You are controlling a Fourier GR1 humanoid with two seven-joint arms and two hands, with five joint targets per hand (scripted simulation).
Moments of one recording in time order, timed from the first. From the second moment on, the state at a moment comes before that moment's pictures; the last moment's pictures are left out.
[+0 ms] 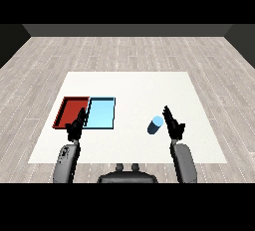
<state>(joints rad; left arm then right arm) 0.00 0.11 0.02 -1.54 0.01 0.01 0.01 -0.02 -0.06 0.01 -1.57 0.02 0.03 -0.01</state>
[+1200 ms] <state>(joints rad) 0.00 0.07 0.06 -1.60 0.10 -0.10 -0.30 0.10 -0.05 -0.02 -1.65 -0.11 0.18 -0.25</state>
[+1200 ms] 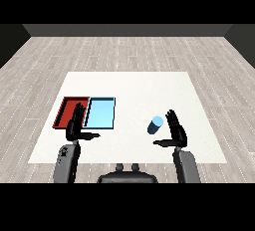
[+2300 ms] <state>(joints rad) -0.03 0.07 0.09 -1.57 0.13 -0.13 -0.31 -0.08 -0.05 -0.11 -1.30 -0.15 0.16 -0.29</state>
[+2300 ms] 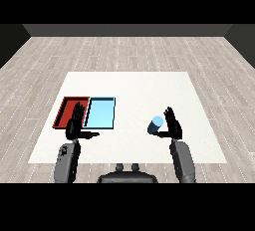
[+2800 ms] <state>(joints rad) -0.01 0.06 0.07 -1.58 0.12 -0.12 -0.32 -0.22 -0.02 -0.12 -1.10 -0.17 0.12 -0.32</state>
